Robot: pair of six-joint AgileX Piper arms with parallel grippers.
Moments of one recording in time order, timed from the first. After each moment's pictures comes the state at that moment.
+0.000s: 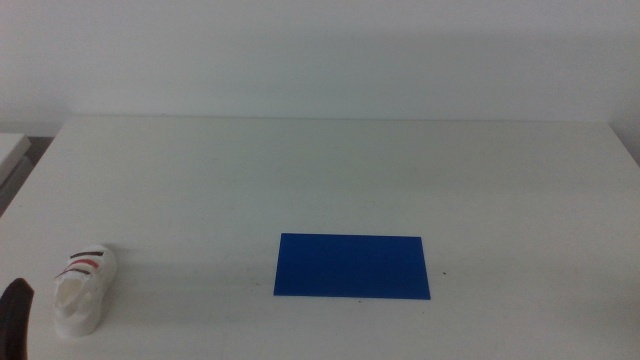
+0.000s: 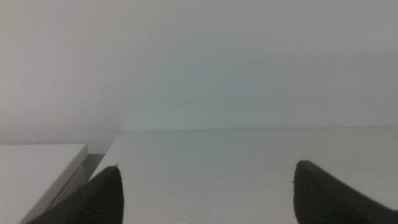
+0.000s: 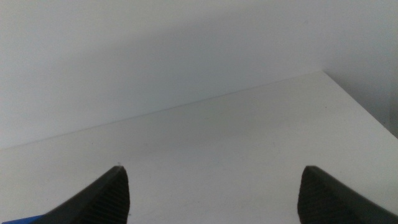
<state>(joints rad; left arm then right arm) -0.02 0.00 0.00 -0.04 0.08 0.02 0.03 0.00 0.00 -0.04 0.19 0.30</state>
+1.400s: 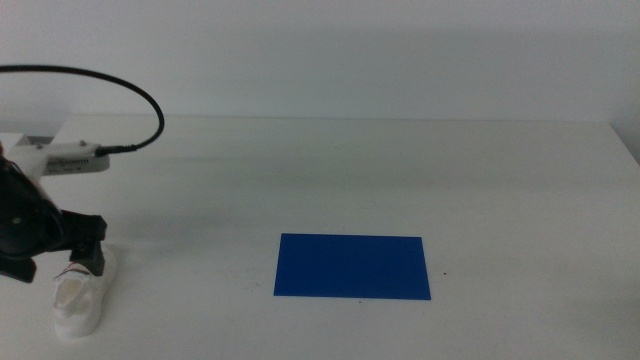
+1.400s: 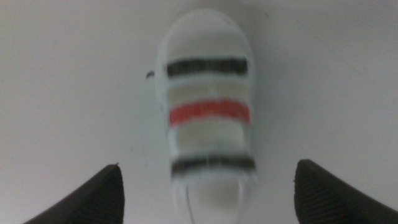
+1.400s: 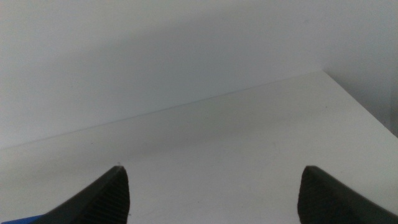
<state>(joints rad) 0.13 1.63 -1.01 -0.10 0.90 0.11 0.03 0.00 0.00 -0.04 0.19 0.30</state>
